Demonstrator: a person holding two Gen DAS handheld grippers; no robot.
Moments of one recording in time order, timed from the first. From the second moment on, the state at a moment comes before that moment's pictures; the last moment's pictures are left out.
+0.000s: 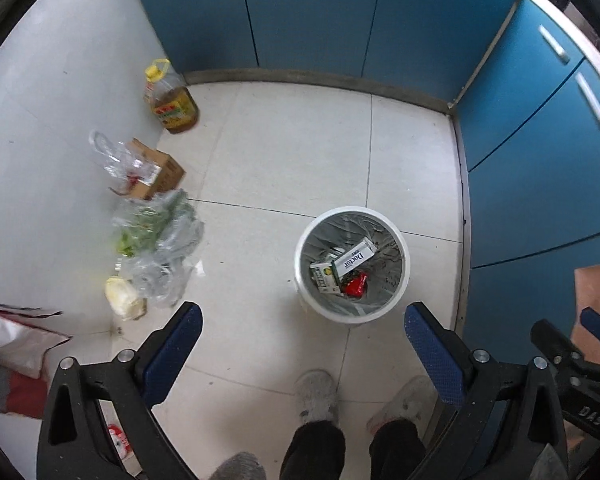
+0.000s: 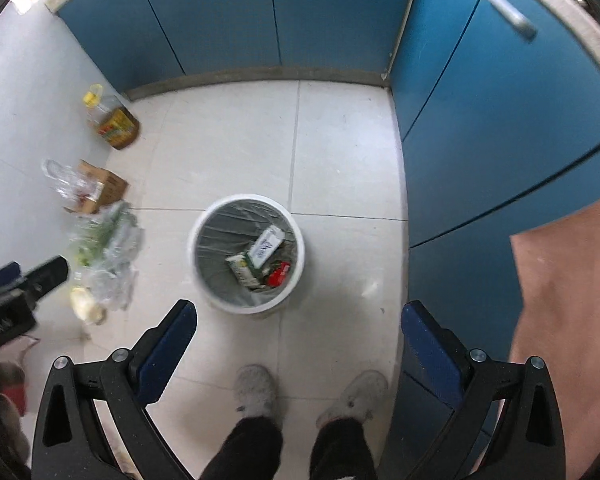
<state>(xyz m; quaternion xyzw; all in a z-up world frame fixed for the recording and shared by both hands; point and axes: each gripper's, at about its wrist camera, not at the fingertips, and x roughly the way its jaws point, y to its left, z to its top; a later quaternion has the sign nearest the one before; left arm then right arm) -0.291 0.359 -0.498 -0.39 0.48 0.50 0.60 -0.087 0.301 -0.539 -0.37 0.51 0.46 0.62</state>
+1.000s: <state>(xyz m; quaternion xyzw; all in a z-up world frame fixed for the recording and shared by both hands) -0.262 0.278 -0.210 -0.28 0.42 0.54 0.68 -0.042 0.167 -0.190 -0.11 0.49 0.52 0.69</state>
